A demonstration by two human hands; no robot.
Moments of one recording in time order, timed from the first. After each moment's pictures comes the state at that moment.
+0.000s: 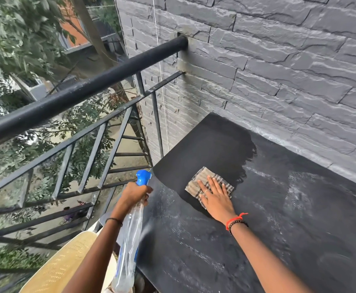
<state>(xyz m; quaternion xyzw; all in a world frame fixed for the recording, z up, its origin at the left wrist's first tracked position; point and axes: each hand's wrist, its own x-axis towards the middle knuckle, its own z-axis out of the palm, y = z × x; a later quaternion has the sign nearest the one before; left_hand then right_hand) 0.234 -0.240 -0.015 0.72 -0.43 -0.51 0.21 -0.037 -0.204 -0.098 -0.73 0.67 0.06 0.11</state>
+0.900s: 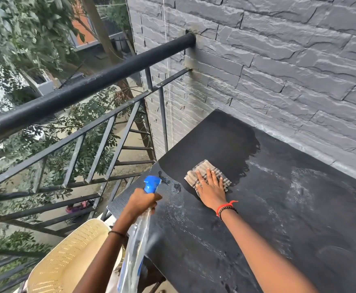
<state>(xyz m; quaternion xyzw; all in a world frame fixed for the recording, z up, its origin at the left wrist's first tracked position) 0.233 -0.178 -0.002 0.70 -0.46 -0.52 0.18 -0.006 -0.213 -0.094 -0.69 0.70 0.05 0.18</state>
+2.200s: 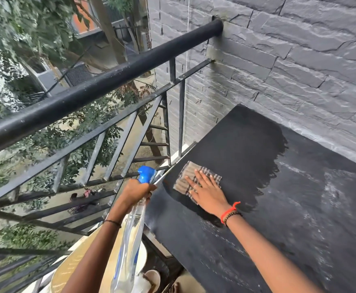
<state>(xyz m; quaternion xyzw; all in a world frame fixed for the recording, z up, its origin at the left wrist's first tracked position) 0.337 -0.226 -0.015 0.71 -0.42 -0.53 0.21 0.089 -0.222 -0.095 -0.80 0.58 0.07 0.12</state>
